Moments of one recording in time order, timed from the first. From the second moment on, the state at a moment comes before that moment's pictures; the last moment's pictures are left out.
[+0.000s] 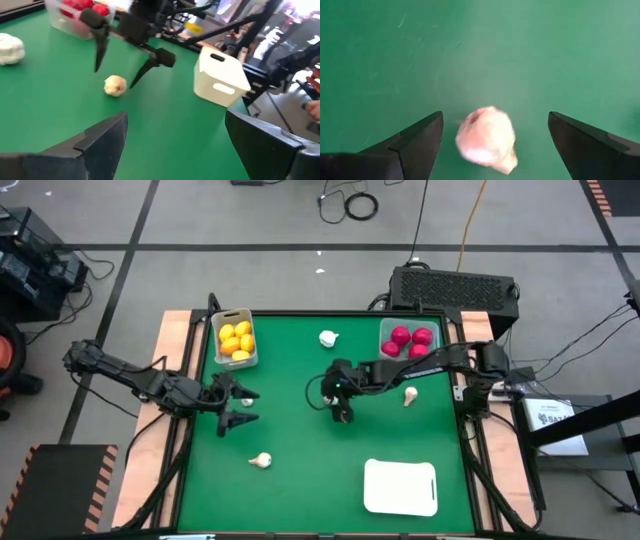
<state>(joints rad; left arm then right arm) -0.35 0.57 0.40 -0.14 -0.27 -0.49 -0.06 1.84 1.16 -0.29 0.05 -0.09</state>
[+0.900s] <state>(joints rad) -0.35 0.54 0.40 -0.19 -0.29 -0.56 -0.06 1.89 1.18 -0.27 0.03 0.17</state>
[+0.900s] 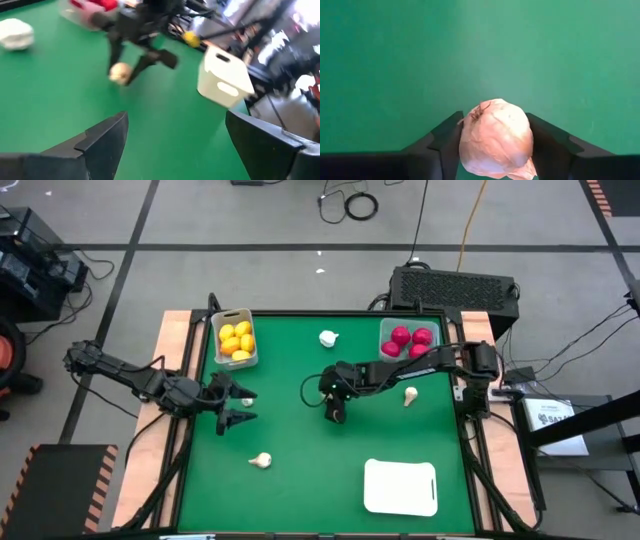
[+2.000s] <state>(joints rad) -0.35 0.67 0.40 -0.06 -0.34 -0.74 0.53 1.50 1.24 -0.66 -0.23 1.32</state>
